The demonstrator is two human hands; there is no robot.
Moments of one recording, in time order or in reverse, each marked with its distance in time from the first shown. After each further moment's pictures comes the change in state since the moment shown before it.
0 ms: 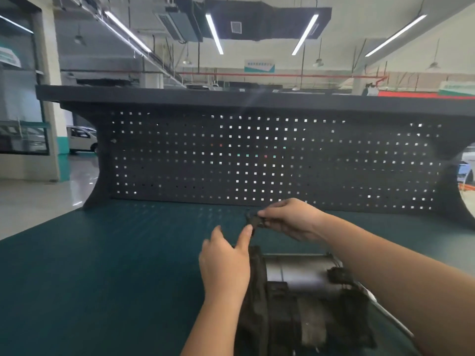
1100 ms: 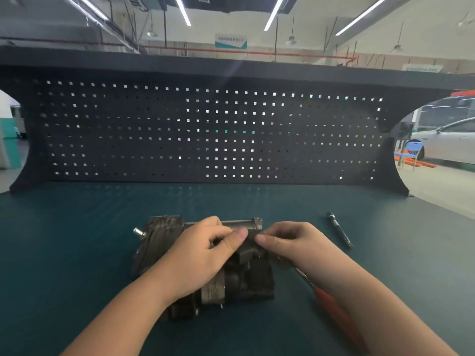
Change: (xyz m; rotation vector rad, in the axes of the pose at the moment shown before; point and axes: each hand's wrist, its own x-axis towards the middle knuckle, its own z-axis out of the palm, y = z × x) left_hand -0.057 0.027 0.034 -0.004 -0.615 0.541; right_hand -0.171 0.047 -0.069 -0.418 0.205 -0.097
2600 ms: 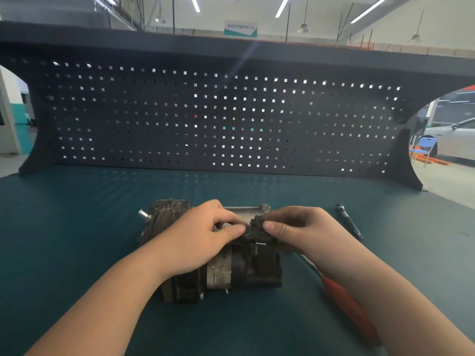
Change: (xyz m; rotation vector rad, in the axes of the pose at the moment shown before) left_hand 0.003 -0.005 -0.009 0.092 -0.084 -0.106; right_hand 0.002 0.005 0.003 0.049 0.015 -0.032
